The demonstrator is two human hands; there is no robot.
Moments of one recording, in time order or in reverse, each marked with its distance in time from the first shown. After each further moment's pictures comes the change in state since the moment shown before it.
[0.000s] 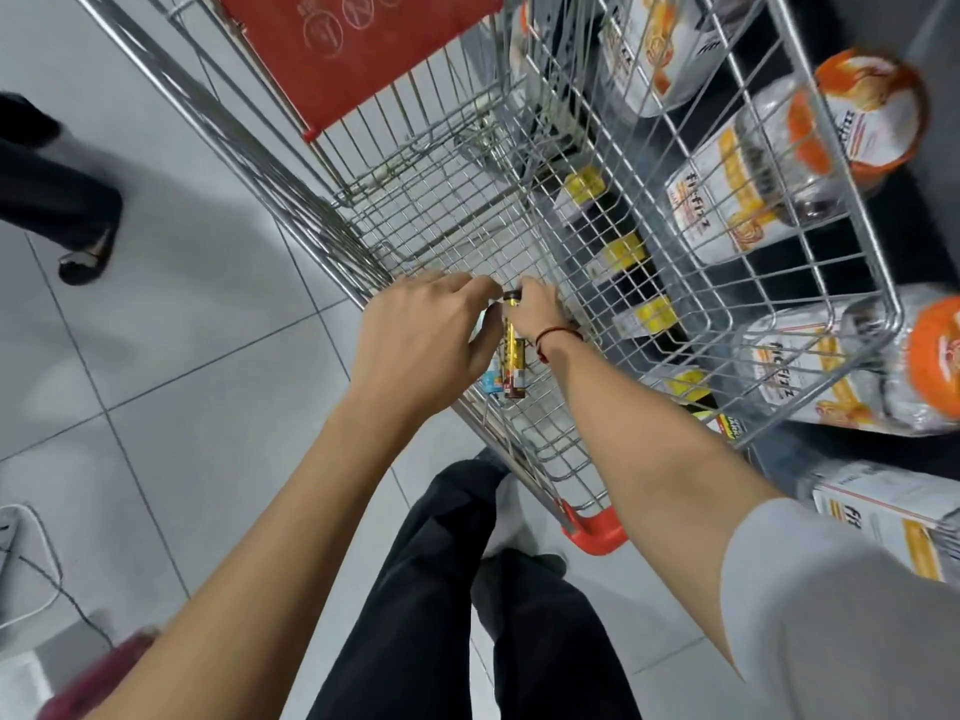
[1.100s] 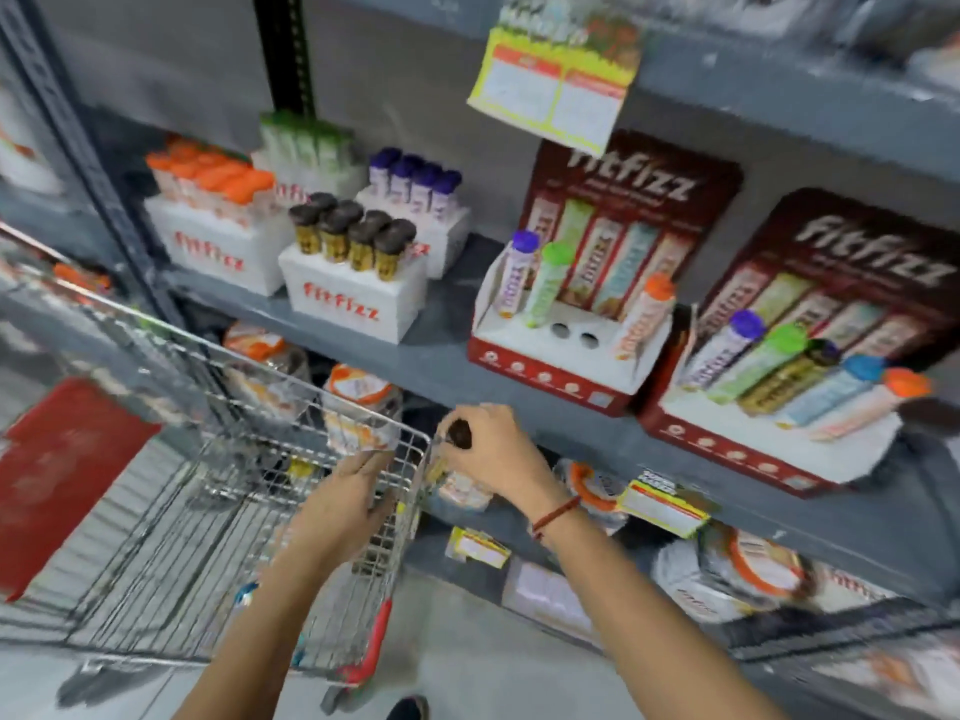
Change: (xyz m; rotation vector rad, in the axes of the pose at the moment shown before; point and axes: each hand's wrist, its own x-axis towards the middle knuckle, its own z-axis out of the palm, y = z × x) left_hand 0.046 0.180 -0.048 -0.263 -0.215 0.509; right_hand -0.346 0.066 -0.253 0.027 0.727 -0.004
